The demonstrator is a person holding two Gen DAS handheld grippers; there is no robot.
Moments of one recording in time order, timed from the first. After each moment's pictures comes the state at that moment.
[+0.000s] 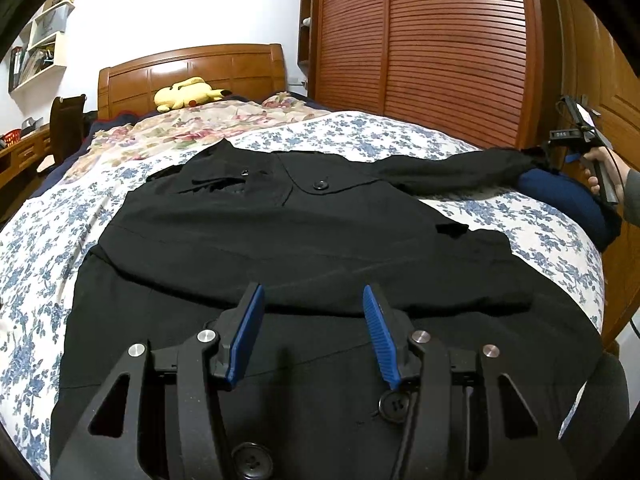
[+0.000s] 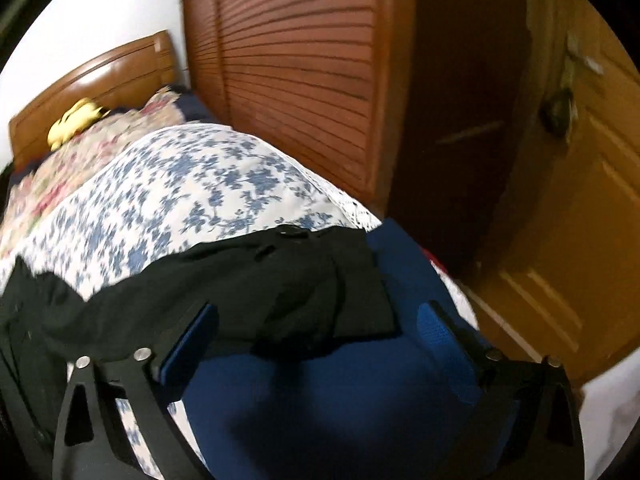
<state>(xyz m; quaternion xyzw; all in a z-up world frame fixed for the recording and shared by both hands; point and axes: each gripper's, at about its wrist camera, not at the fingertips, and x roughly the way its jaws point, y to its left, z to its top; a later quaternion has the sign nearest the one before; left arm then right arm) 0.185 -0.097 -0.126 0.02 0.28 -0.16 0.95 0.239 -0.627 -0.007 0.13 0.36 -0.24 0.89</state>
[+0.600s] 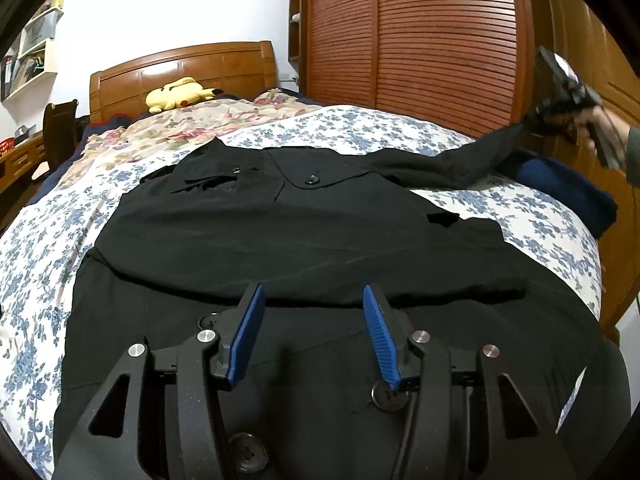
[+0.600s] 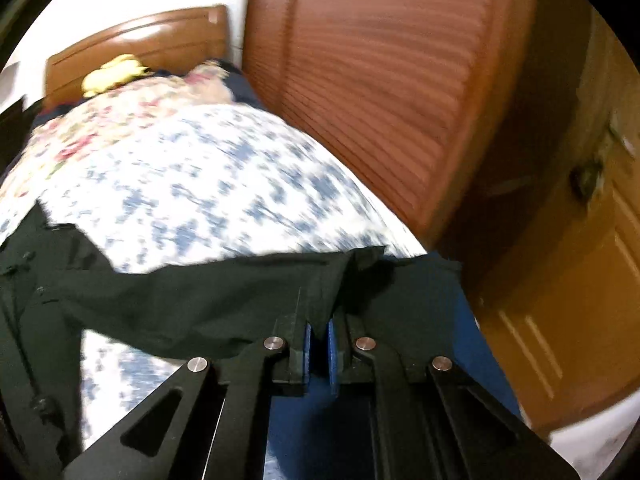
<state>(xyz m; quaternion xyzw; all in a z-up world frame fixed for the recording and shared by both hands) 0.179 -0.103 -0.125 0.04 0.29 -0.17 0.94 0.270 -0.535 0.054 -0.01 0.36 -0.17 0.92</state>
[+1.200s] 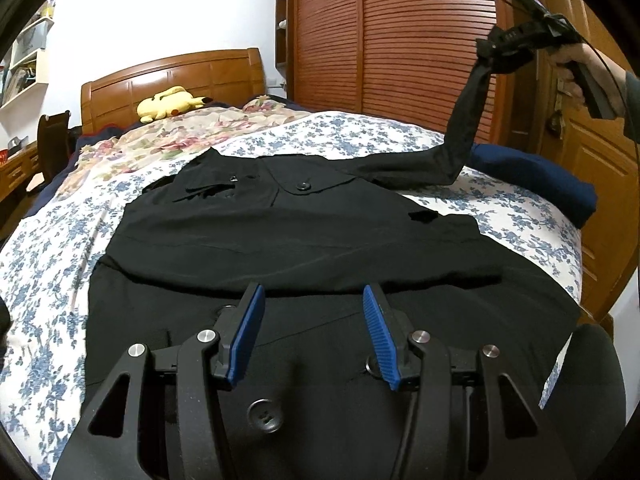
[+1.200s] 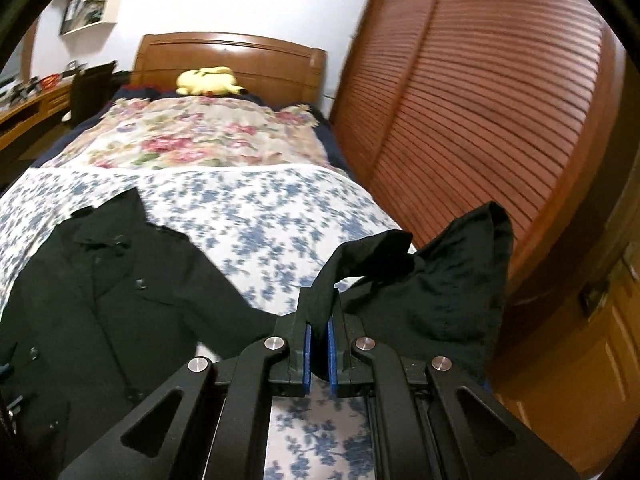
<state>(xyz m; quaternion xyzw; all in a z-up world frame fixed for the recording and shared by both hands) 0.152 -0.085 -0.108 0.05 0.28 -0.19 0.94 0.225 -0.381 0.111 -0.13 0.30 -0.08 0.94</state>
